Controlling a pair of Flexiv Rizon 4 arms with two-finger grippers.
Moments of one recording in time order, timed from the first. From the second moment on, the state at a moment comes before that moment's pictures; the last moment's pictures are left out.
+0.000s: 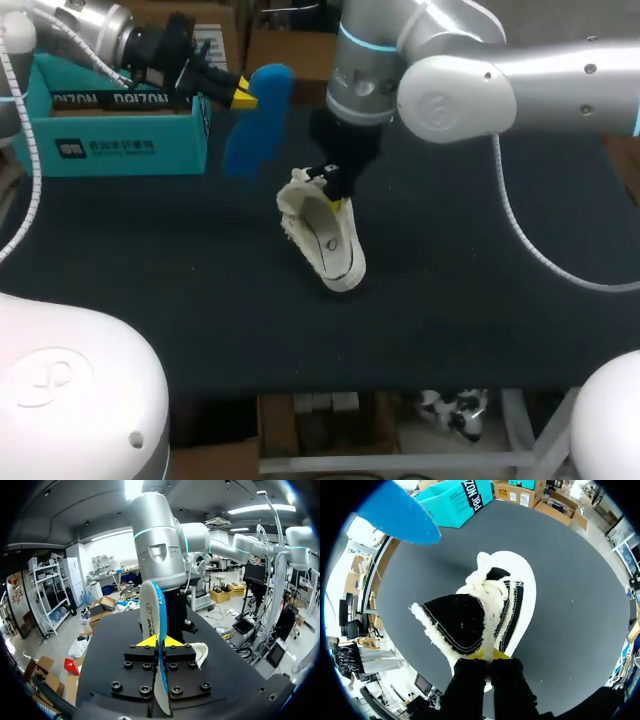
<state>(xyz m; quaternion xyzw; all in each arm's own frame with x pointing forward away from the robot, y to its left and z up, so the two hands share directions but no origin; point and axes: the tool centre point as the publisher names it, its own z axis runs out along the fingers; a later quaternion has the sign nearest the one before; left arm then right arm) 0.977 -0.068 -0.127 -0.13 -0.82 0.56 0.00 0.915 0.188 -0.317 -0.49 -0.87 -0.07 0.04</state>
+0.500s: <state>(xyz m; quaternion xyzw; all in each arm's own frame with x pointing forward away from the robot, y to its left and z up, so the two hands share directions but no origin) 0.986 -0.076 -0.133 -0.18 -0.81 0.55 0.07 0.908 0.166 -0.331 -0.54 -0.84 -0.10 0.02</state>
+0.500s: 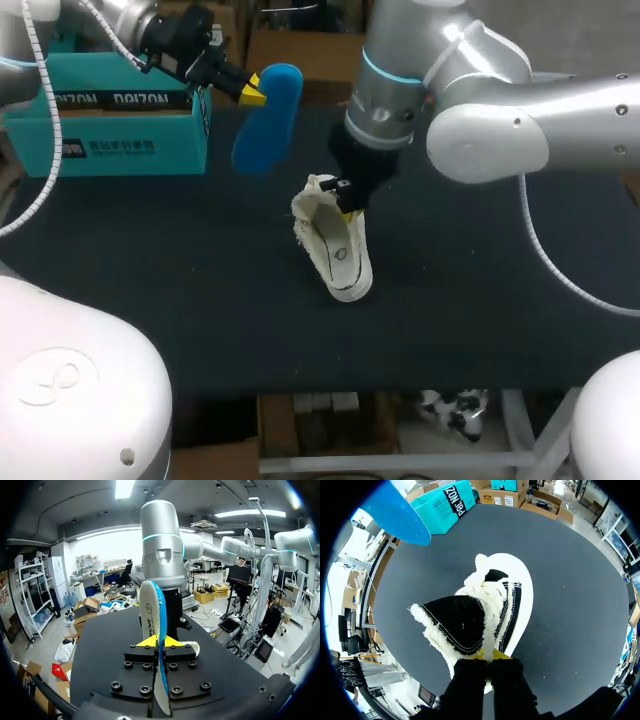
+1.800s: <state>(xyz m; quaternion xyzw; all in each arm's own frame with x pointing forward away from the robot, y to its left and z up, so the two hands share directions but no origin) 0.932 -0.094 -0.111 -0.20 -0.78 0.58 0.14 0.878 0.113 -0.309 -0.59 -0.79 -0.16 0.03</state>
